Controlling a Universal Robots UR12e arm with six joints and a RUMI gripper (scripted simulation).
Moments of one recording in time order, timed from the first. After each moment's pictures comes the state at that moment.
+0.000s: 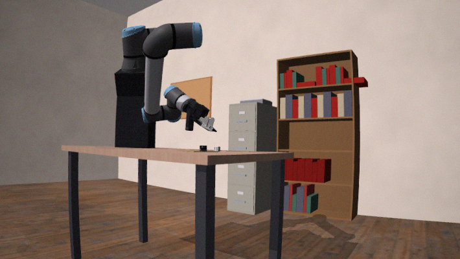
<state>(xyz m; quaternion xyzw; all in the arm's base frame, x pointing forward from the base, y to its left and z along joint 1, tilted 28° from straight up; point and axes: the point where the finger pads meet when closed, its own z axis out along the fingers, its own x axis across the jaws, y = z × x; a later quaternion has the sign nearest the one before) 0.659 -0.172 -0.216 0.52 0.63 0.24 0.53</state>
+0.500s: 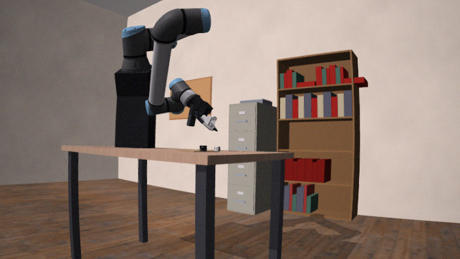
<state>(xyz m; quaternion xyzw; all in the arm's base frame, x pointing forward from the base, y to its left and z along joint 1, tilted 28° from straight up) 0.664 -0.170 -0.211 0.55 0.64 0.20 0.49</state>
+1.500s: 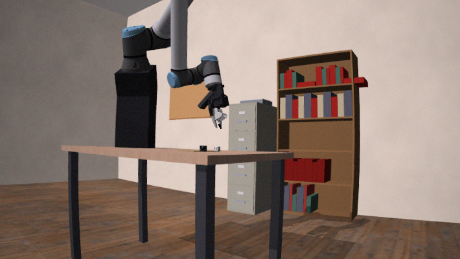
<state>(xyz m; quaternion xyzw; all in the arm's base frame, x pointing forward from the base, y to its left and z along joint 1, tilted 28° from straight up) 0.688 -0.163 -0.188 0.67 0.67 0.00 0.31</state>
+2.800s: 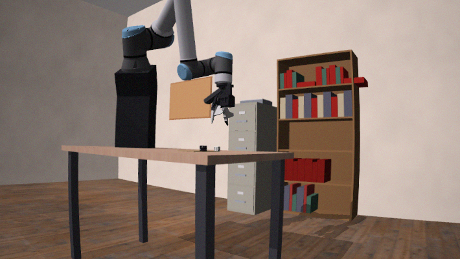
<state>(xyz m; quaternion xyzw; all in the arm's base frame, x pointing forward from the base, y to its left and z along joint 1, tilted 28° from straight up) 0.696 -0.161 -0.182 0.70 0.67 -0.07 0.23</state>
